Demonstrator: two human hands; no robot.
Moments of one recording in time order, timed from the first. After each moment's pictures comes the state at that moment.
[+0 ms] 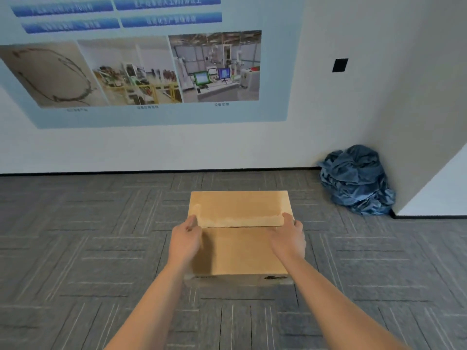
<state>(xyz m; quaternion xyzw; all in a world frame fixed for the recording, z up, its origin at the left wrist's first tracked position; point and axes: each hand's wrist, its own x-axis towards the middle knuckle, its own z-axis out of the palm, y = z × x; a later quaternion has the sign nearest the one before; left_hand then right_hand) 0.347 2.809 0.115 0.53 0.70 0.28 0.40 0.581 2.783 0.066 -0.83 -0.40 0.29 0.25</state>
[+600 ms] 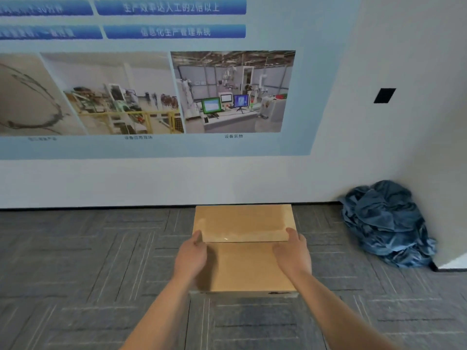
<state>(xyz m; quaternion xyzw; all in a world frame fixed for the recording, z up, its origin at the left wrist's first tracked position) 0.290 3.272 0.074 0.53 0.69 0.23 0.43 0.530 3.226 0.040 -0.84 -0.39 0.30 0.25</state>
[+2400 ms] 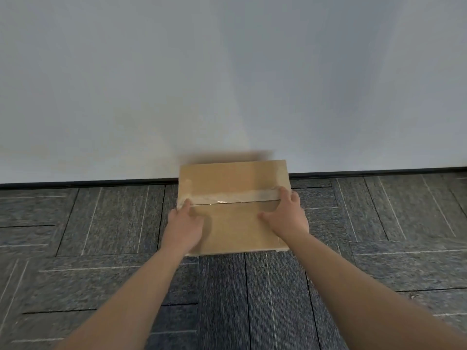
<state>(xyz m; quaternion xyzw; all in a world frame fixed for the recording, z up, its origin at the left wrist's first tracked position) 0.415 3.946 -0.706 0.57 0.72 0.03 0.40 0.652 3.909 -0.724 -0.85 -0.41 0.32 0.11</state>
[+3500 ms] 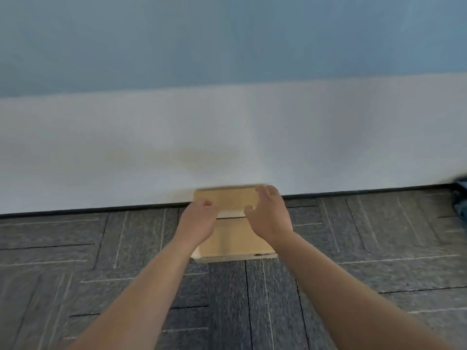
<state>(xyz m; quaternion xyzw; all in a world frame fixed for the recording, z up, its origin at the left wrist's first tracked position) 0.450 3.945 -0.497 0.57 0.68 0.10 0.46 0.614 3.910 -0.520 -0.79 -0.52 0.29 0.15</state>
